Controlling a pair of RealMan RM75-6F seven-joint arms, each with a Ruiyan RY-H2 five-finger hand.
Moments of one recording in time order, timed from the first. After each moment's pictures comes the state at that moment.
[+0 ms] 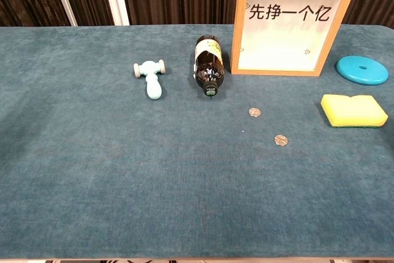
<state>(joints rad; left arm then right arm) -0.09 -1.07 -0.02 -1.57 1.53 1.50 -0.06 0.03 -1.24 0.12 -1.68 -1.42 1.58 -0.27</state>
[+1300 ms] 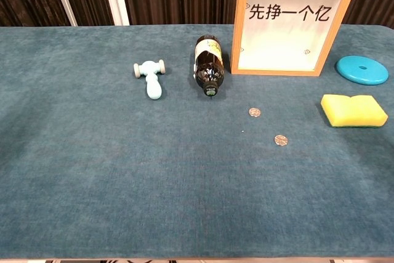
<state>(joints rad) -0.09 -1.07 -0.03 -1.58 1.51 1.48 -0.07 0.13 -1.17 0.09 -1.76 -1.54 1.40 -0.20</state>
